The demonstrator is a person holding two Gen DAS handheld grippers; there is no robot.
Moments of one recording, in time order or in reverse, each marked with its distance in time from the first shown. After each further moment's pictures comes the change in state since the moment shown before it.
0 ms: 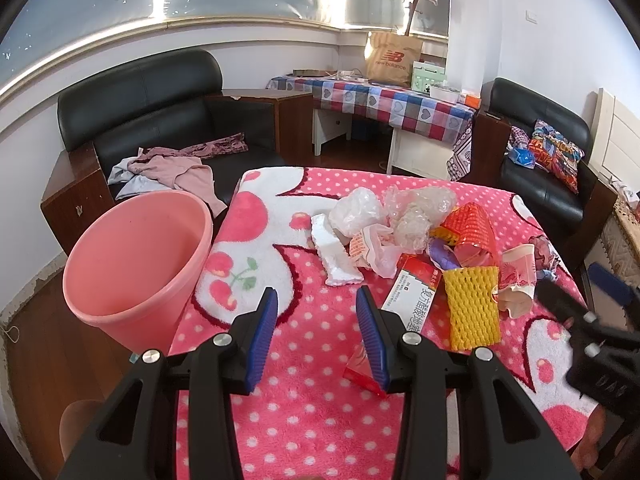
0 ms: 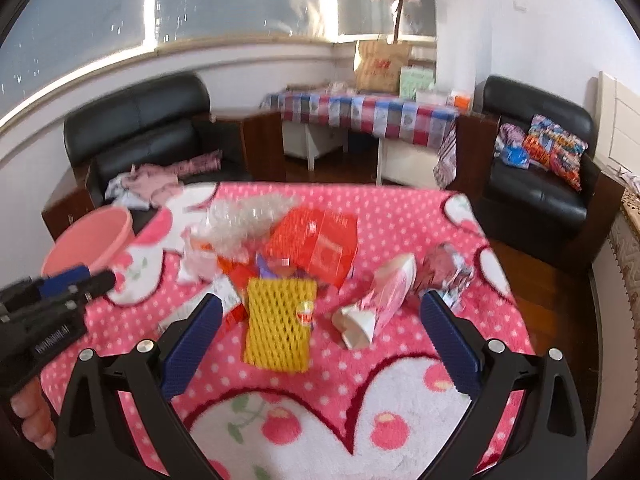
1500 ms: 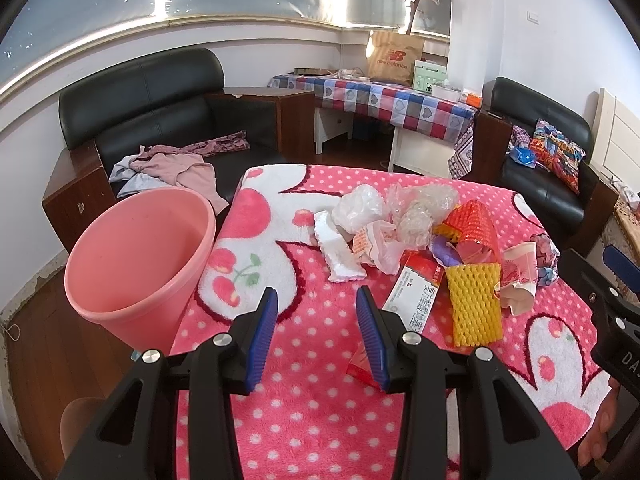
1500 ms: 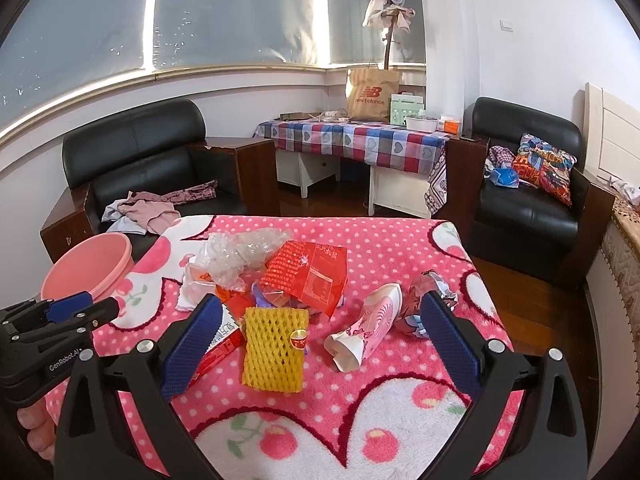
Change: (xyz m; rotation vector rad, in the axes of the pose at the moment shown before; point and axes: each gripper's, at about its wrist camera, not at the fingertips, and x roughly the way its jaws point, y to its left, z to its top) left arm -0.002 0.002 -0.003 -0.005 0.002 -0.003; right arm -0.010 0.000 0.004 0.003 -0.055 -0.019
